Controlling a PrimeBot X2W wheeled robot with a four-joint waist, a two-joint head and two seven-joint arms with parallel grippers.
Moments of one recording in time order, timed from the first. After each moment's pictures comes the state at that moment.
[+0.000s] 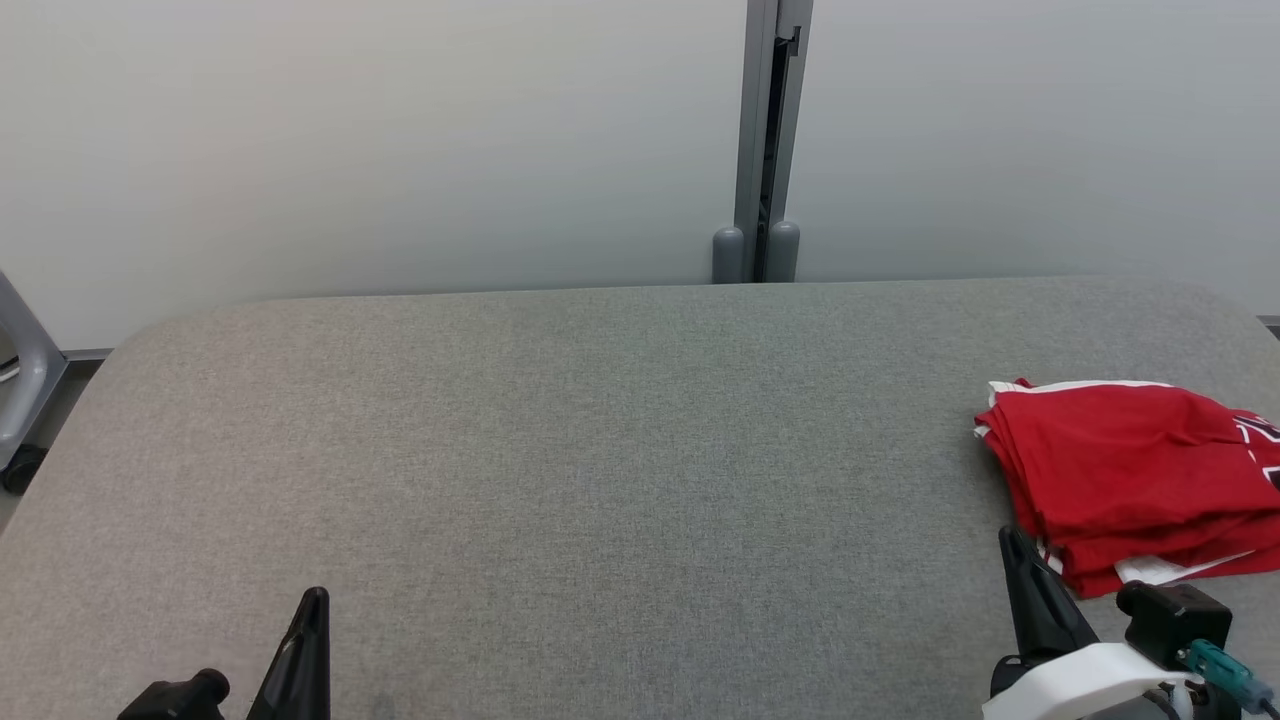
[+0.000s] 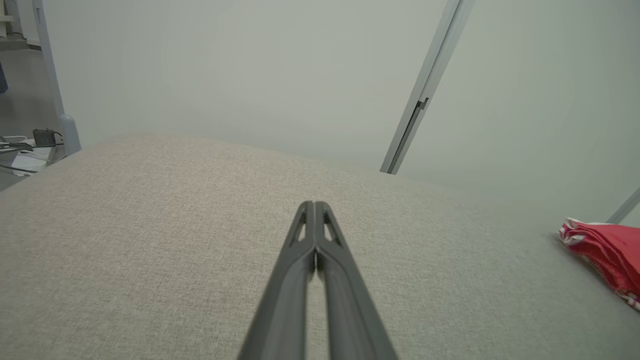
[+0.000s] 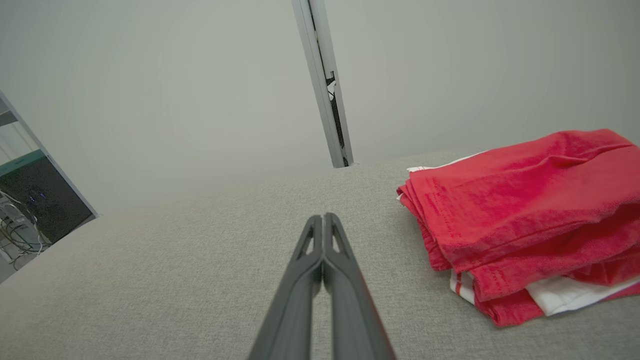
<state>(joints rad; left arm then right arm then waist) 0.10 0.08 0.02 0.27 -0.33 -0.13 -0.24 -0.05 -0.06 0.08 0.37 0.31 0.13 -0.23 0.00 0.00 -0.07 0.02</state>
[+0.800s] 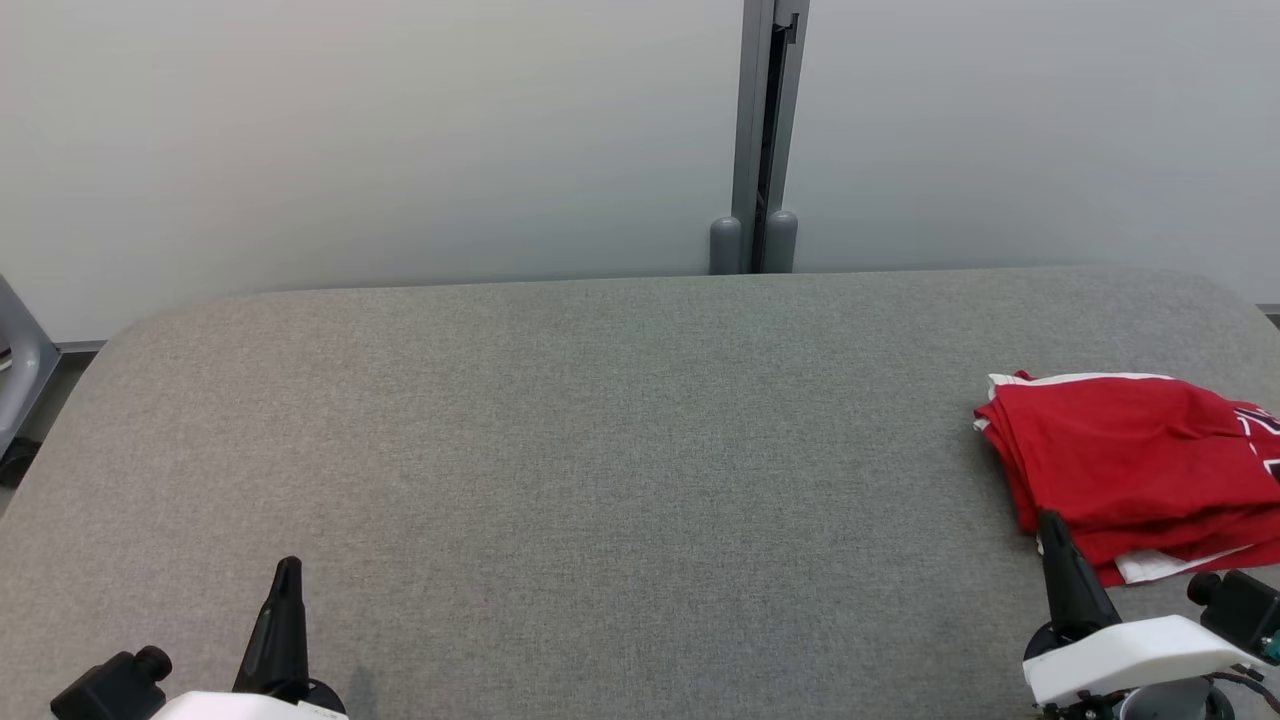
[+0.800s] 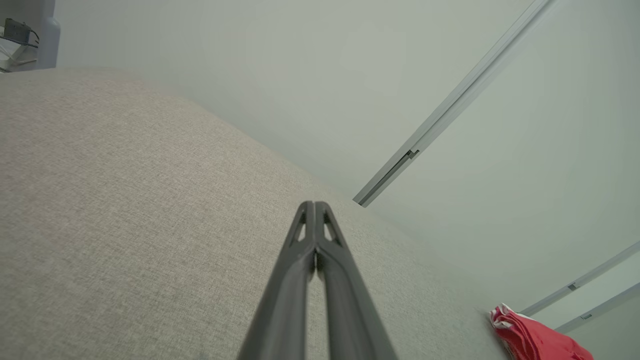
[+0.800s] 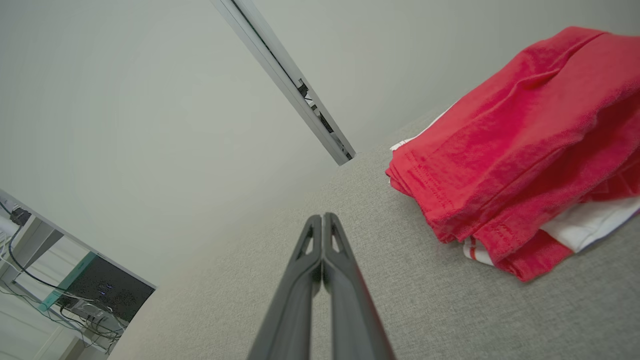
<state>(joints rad) 0.05 0.07 0.05 0.26 -0.73 -0.13 -0.13 -0.06 -0.06 0.02 0.33 0.72 0.13 -0.13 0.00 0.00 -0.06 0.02</state>
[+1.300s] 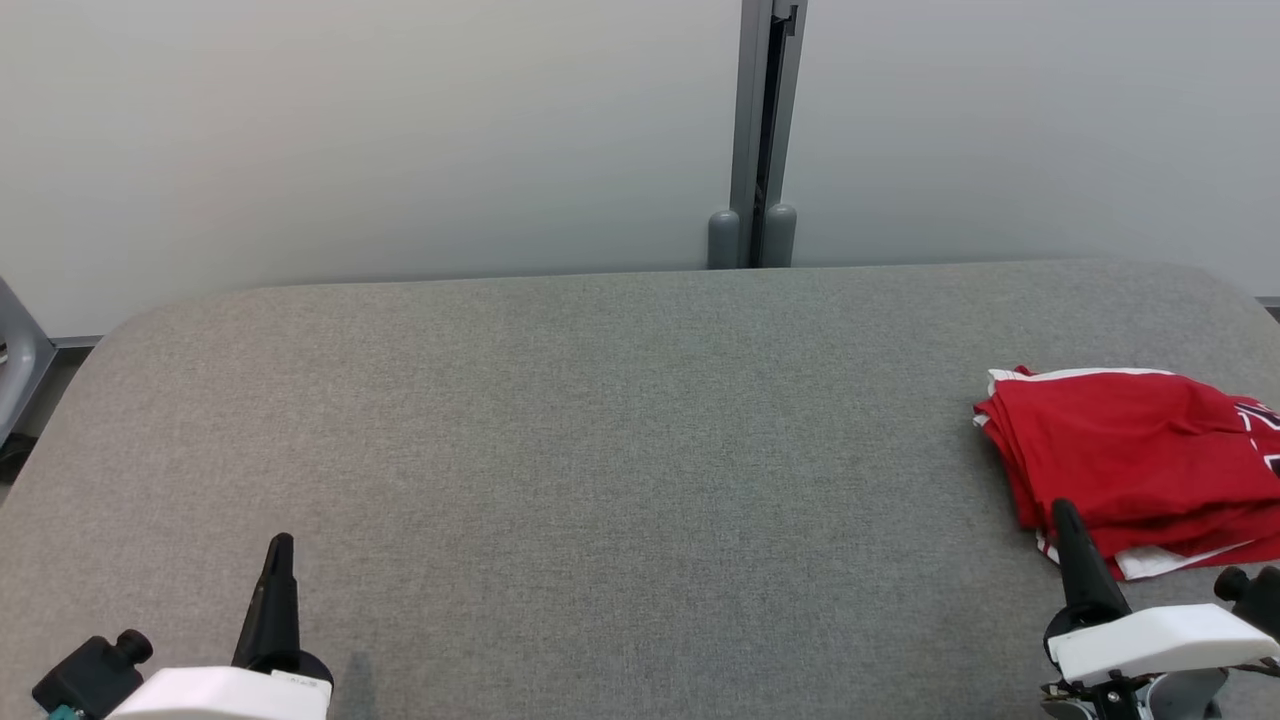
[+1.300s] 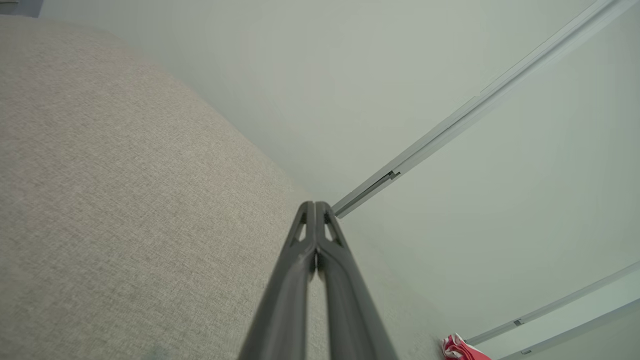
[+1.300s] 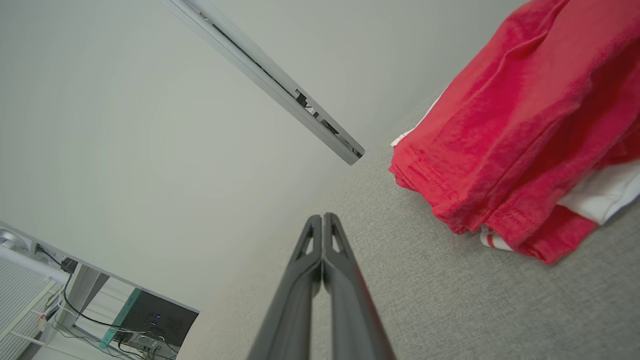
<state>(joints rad) 0.02 0.06 0.06 0.26 -0.92 -0.13 -0.08 -0.07 -0.05 0.00 0.31 0.91 0.13 -0.08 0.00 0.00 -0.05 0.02</state>
